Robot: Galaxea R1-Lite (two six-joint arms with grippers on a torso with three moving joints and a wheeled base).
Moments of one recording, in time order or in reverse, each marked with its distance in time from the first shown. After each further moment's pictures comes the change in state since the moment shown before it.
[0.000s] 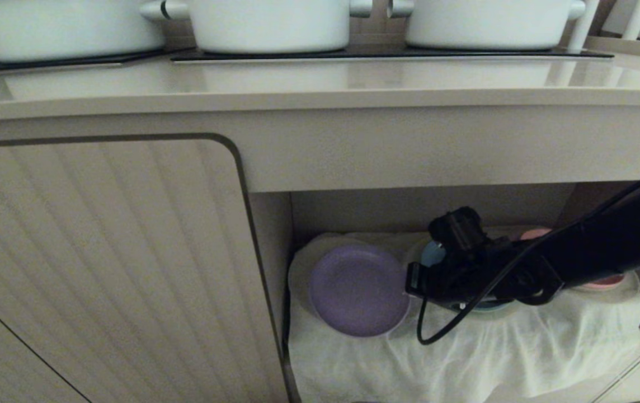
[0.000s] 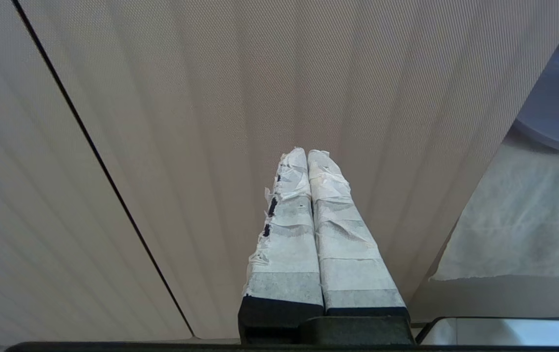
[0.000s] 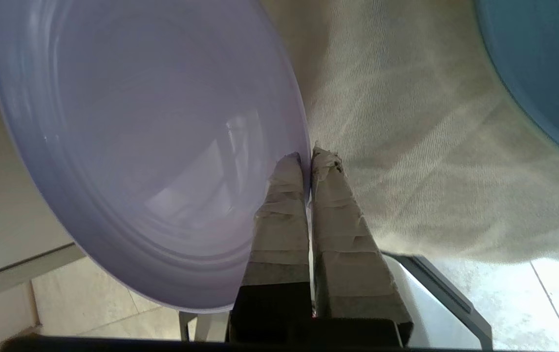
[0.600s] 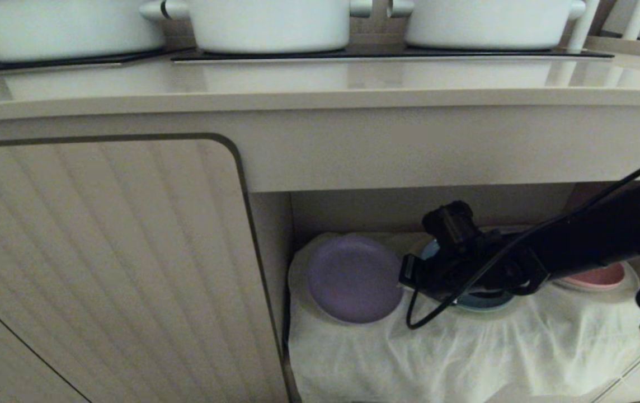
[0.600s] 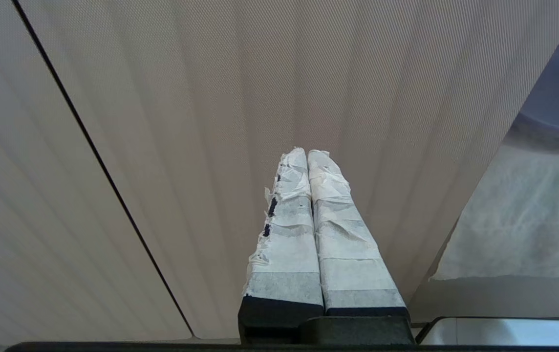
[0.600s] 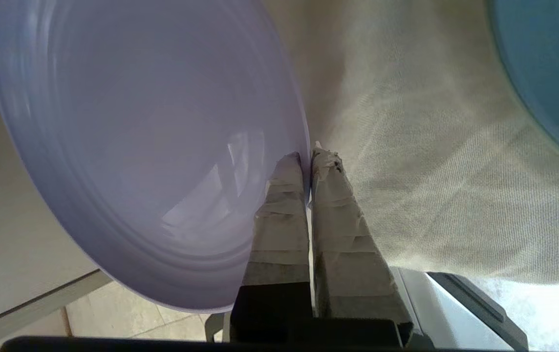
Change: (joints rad) left arm 0.000 0.000 0.000 0.000 0.000 0.000; right arm 0.001 0.034 -0.075 0.029 0.002 0.072
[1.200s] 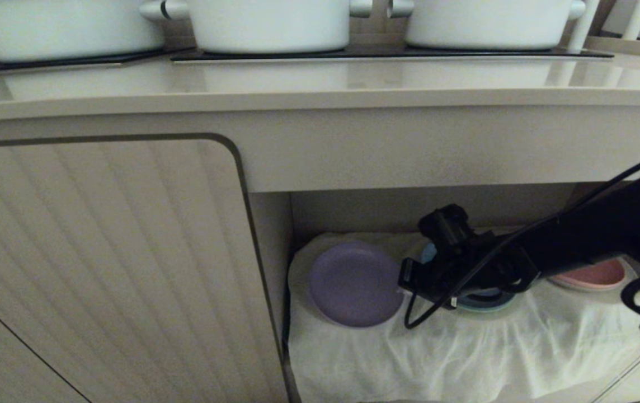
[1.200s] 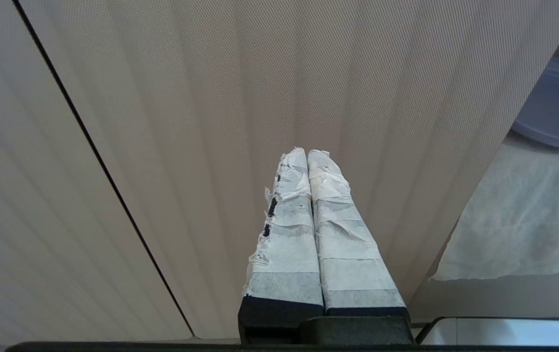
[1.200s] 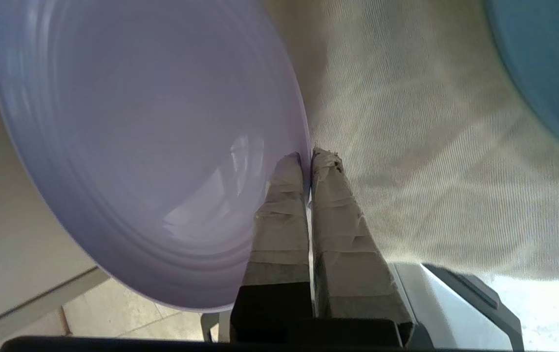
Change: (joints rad) left arm 0.000 0.000 0.000 0.000 0.000 0.000; right arm -0.005 0.033 -0.034 0.048 0.001 0.004
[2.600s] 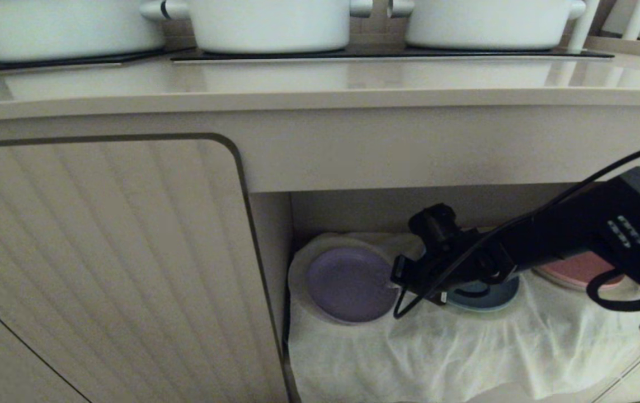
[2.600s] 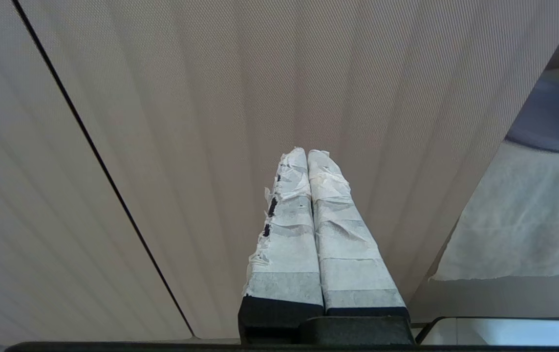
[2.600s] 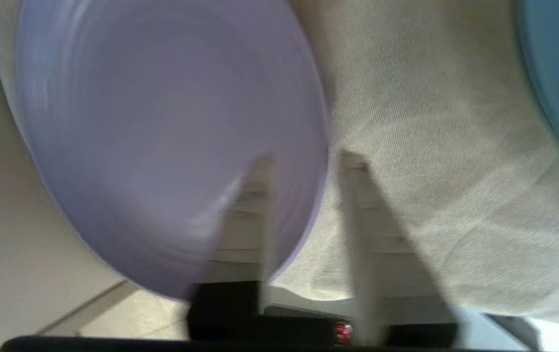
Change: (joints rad) left arm 0.000 0.000 0.000 0.000 0.000 0.000; right arm -0.001 0.077 -0.102 0.040 0.002 0.032
